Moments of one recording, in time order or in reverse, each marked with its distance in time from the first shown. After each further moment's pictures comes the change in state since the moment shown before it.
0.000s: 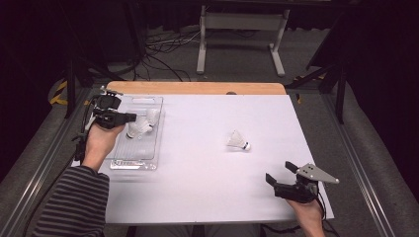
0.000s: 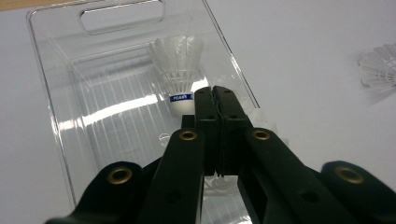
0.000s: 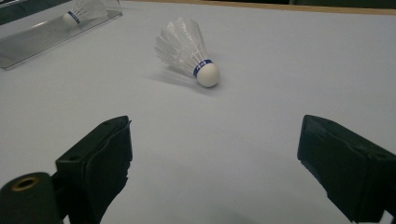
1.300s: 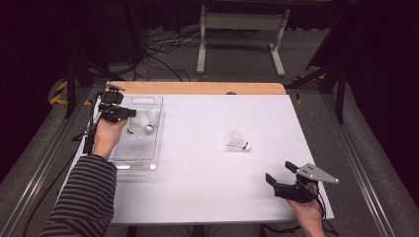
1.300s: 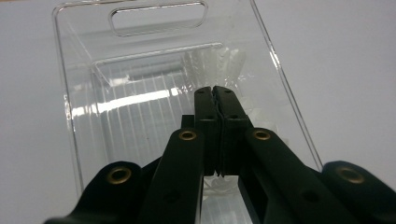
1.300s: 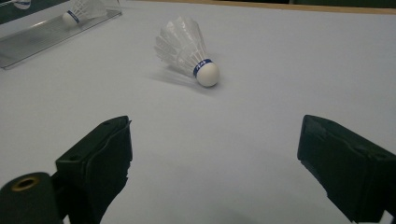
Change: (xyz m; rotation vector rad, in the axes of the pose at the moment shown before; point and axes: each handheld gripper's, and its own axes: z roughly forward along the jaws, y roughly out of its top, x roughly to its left) left arm 0.021 0.014 0.032 0.016 0.079 -0.083; right arm 0.000 0.000 0.001 0.001 0.000 -0.002
